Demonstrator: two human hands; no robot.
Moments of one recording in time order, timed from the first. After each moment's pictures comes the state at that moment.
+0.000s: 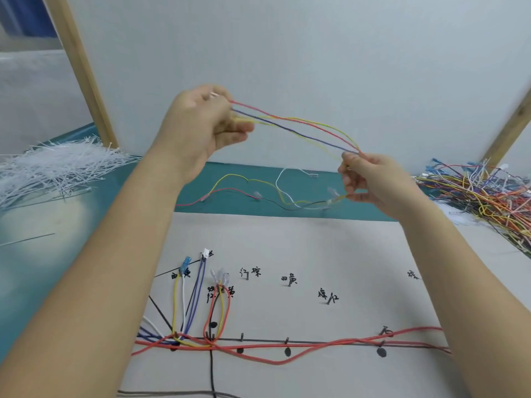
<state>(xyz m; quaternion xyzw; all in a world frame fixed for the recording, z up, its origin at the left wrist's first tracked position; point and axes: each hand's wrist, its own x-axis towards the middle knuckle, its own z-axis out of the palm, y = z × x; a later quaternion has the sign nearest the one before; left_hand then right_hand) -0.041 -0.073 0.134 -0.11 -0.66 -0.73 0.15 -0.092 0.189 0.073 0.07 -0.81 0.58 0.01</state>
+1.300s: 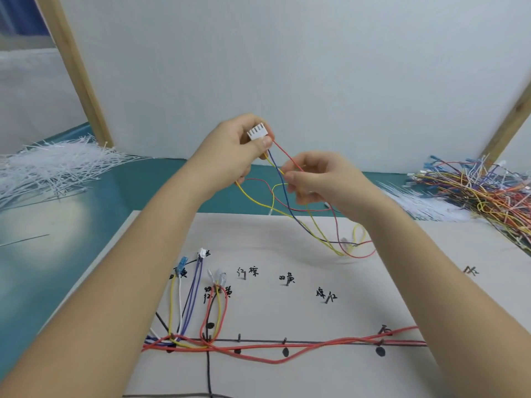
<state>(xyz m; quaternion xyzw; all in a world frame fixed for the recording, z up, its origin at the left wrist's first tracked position) -0.047 -0.051 0.107 -0.16 -0.83 -0.51 0.12 -0.060 0.130 0.084 0.22 -0.80 0.55 -0.06</state>
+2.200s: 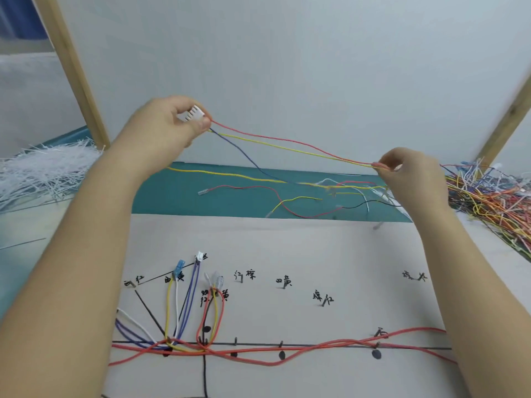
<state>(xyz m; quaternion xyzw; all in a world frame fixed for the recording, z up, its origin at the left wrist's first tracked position) -0.048 -0.116 0.127 -0.05 -0.90 -0.37 0.22 -0.102 0.237 0.066 -0.02 -0.92 0.24 0.30</state>
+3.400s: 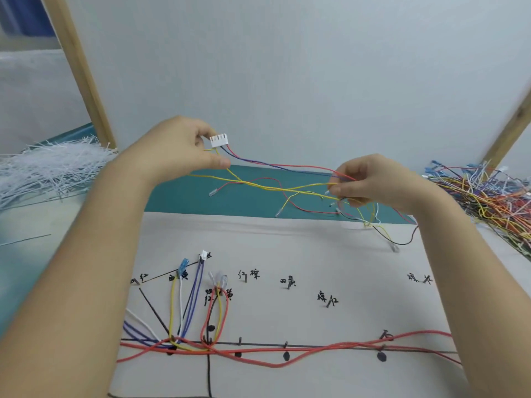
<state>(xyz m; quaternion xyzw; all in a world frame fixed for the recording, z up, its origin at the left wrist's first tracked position) -0.048 -0.109 0.122 -0.05 -0.95 -0.27 0.13 -0.082 0.190 0.090 0.17 -0.89 0.41 -0.06</state>
